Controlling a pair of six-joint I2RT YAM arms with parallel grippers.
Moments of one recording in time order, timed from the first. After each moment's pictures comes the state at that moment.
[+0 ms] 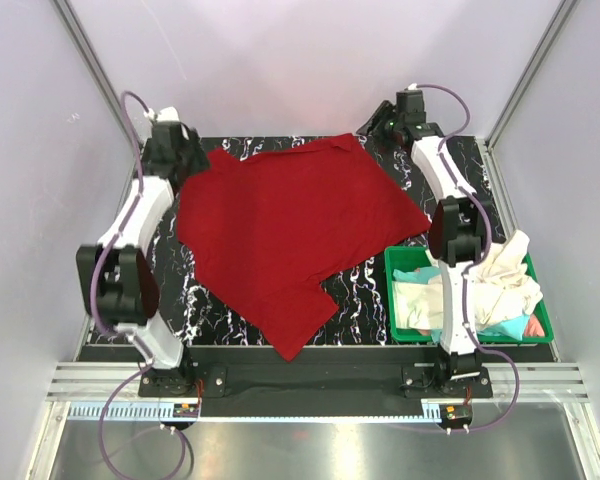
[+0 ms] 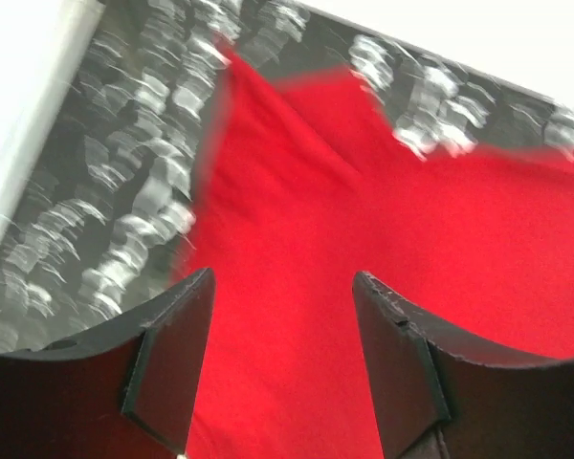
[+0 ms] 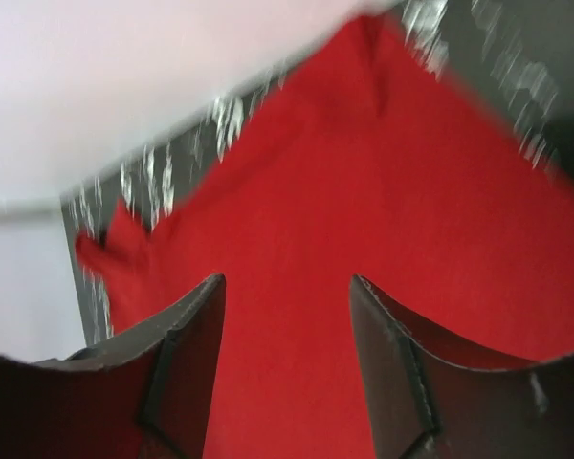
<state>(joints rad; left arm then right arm) 0.00 1.75 1.51 -0.33 -0.15 -0.29 0.15 2.41 2.29 -0.45 -0.17 0.77</state>
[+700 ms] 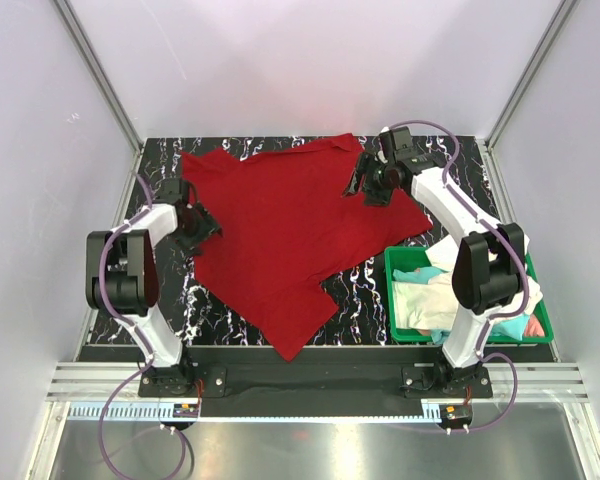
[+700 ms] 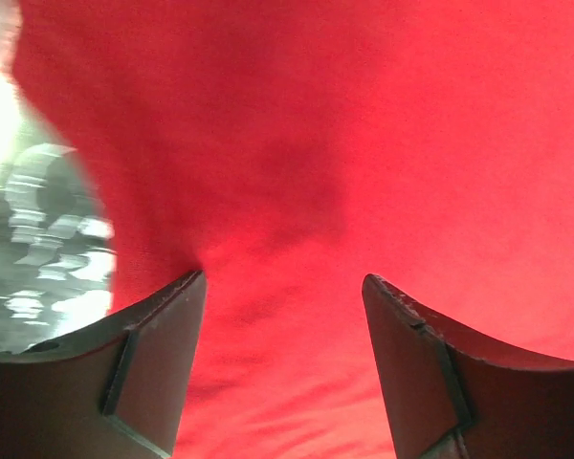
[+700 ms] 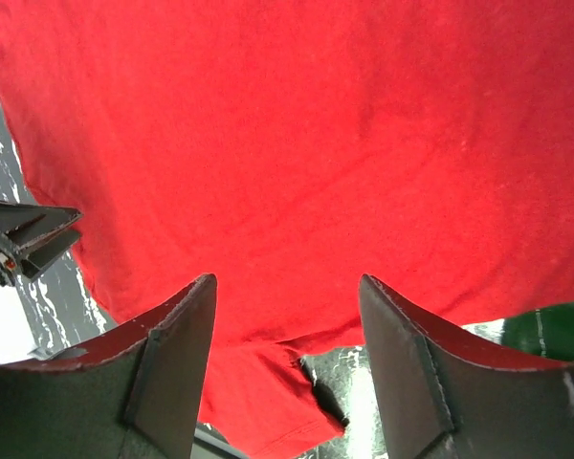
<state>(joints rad) 0.03 1.75 1.09 -0.50 0.10 -0.70 0.31 1.84 1.59 -0.63 -0.24 0.59</state>
